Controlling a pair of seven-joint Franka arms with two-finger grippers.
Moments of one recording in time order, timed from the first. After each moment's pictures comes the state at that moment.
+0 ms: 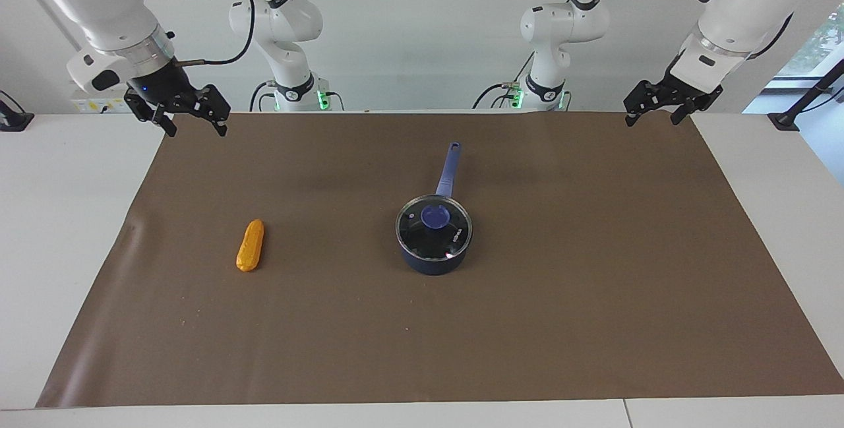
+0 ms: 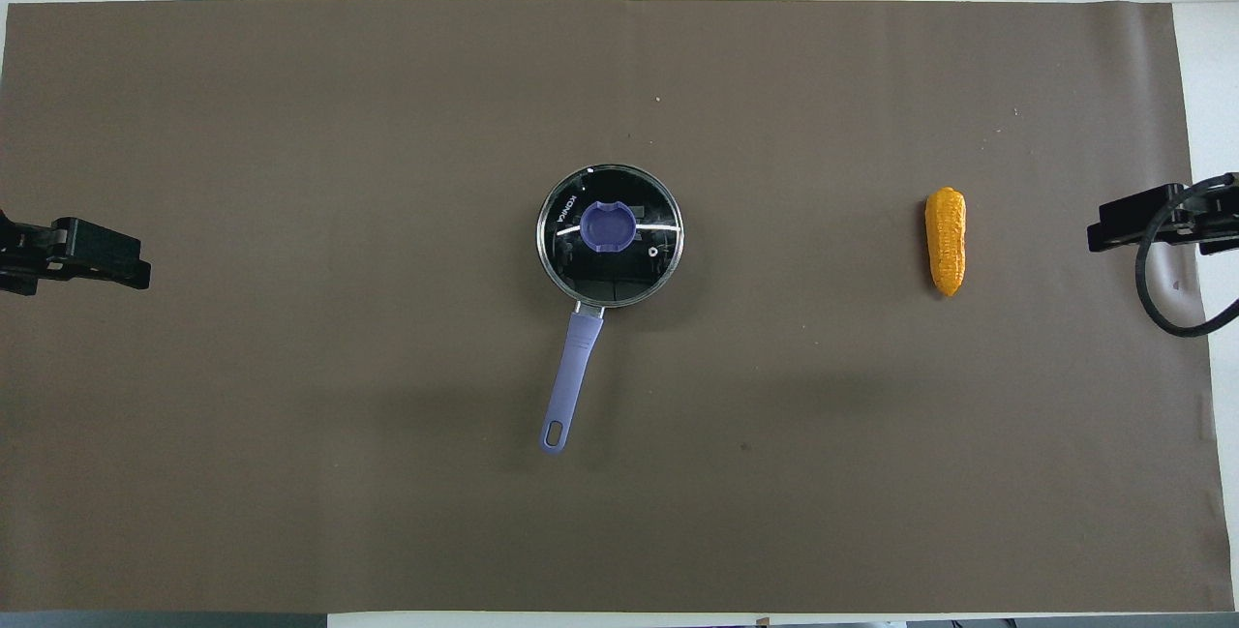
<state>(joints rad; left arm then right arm) 0.01 -0.06 -0.06 -1.64 -0.02 1.48 -0.02 -0.05 -0.04 -0.01 -1.63 0.03 1.55 -0.01</state>
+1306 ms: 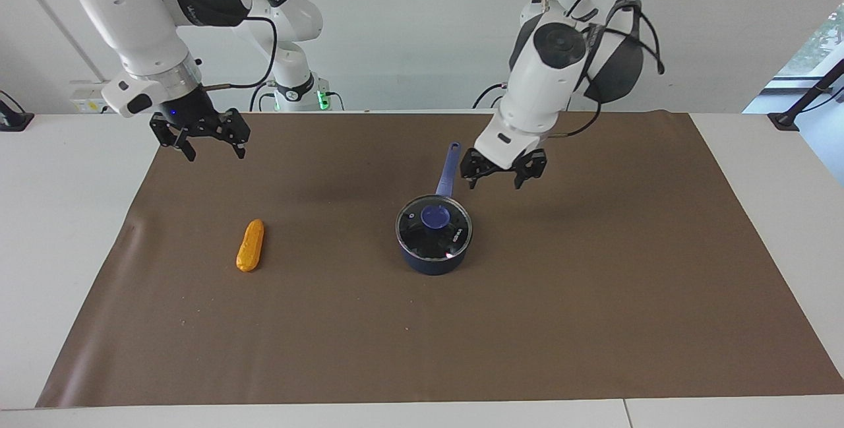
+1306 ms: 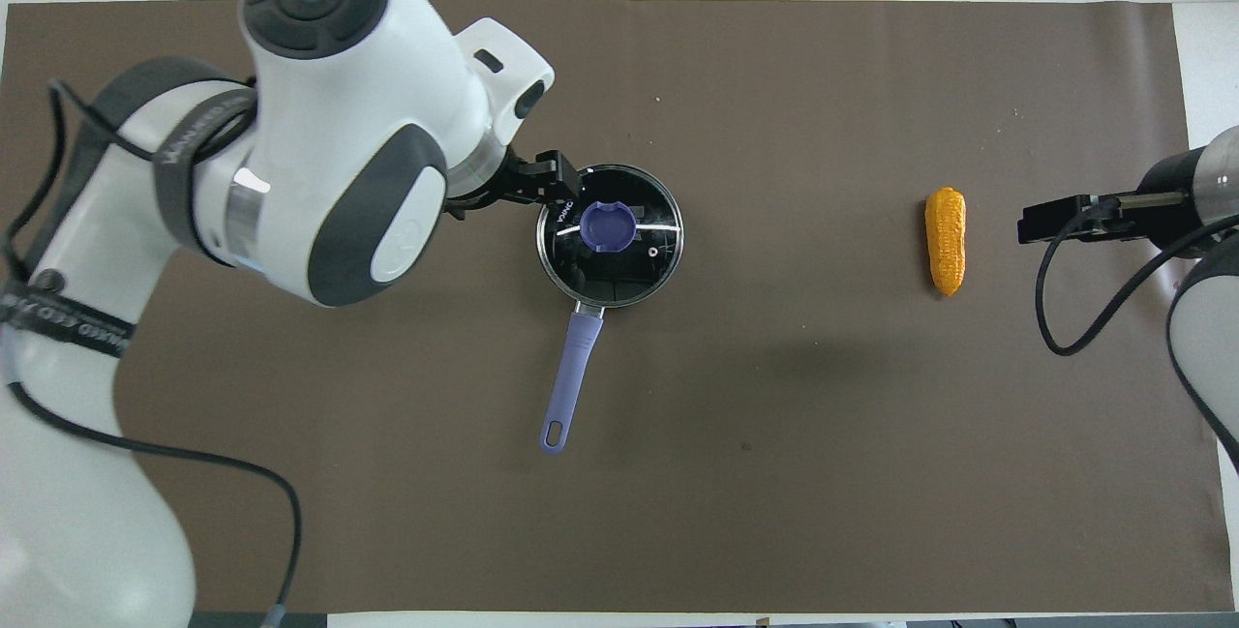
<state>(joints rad) -0.47 0.40 -0.10 -1.35 -0.07 1.76 -0.51 -0.02 -0.07 0.01 -1.88 0.03 1.86 -0.03</state>
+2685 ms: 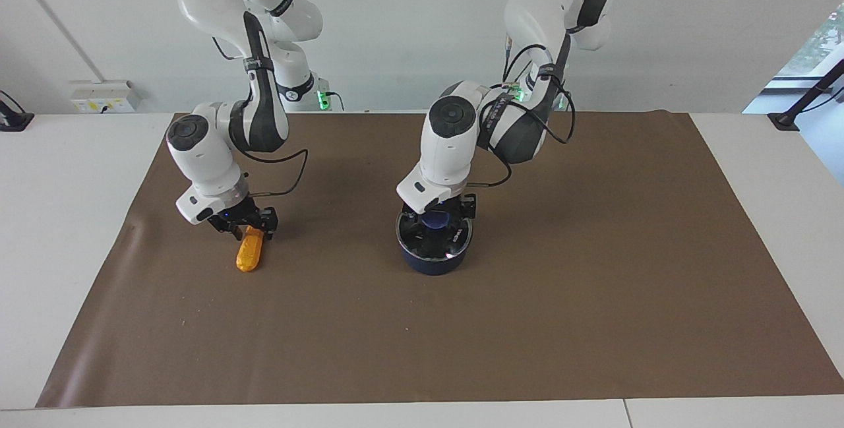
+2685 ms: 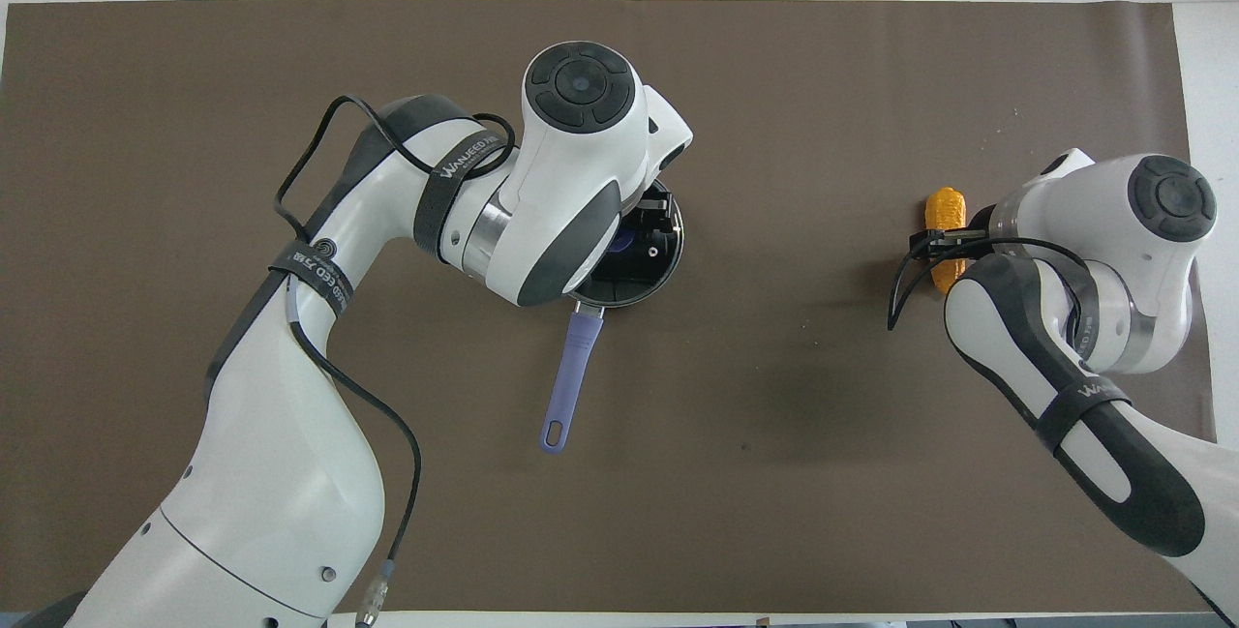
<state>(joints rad) -0.59 0.58 -0.10 -1.30 0.00 1.85 -0.49 -0.02 0.22 0.00 -2.15 0.03 2.41 -0.03</state>
